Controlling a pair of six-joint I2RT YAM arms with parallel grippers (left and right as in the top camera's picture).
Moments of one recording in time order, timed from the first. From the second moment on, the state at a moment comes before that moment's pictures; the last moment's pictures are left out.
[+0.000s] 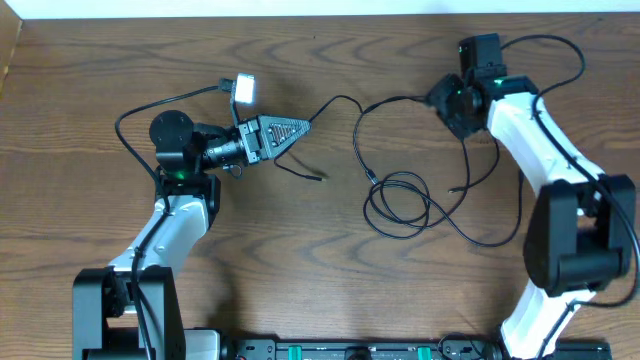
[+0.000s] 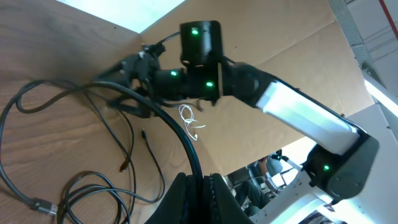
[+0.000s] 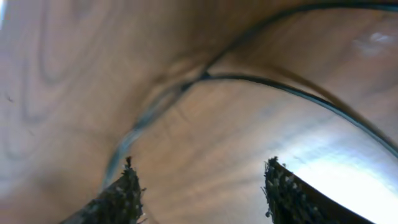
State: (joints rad) left arm 0.00 1.54 0.73 0.90 1.30 -1.09; right arm 0.15 1.97 1.47 -0.56 -0.10 1.00
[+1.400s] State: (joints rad) left arm 0.00 1.52 0.73 1.17 1.50 -1.04; right arm 0.09 2.11 1.47 -0.33 0.17 0.92
